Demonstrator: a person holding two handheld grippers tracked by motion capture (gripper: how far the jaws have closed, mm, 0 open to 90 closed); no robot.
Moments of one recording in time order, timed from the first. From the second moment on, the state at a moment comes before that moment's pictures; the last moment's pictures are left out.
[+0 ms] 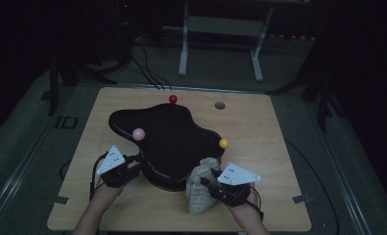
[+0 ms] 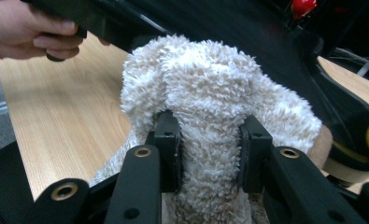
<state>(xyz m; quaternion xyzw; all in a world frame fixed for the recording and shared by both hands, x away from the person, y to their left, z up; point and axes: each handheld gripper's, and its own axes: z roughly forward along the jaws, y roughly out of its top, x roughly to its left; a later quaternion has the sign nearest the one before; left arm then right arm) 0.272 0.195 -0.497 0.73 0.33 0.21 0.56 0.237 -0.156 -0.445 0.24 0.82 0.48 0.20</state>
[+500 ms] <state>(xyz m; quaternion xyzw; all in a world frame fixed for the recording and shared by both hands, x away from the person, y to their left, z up) 0.272 0.194 -0.498 0.73 0.33 0.21 0.56 0.254 -0.170 -0.448 0.28 0.81 0.47 0.23</state>
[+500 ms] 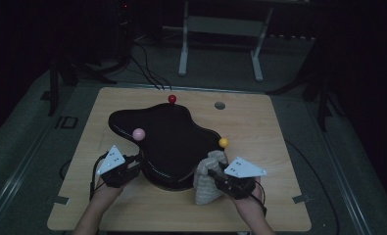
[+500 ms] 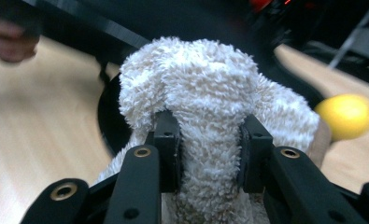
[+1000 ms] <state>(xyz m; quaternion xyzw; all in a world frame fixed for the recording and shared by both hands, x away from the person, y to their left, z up) 0.274 0.196 -0.499 0.74 0.31 0.22 0.56 0.276 -0.184 -0.452 0.32 0.79 0.46 0.26</state>
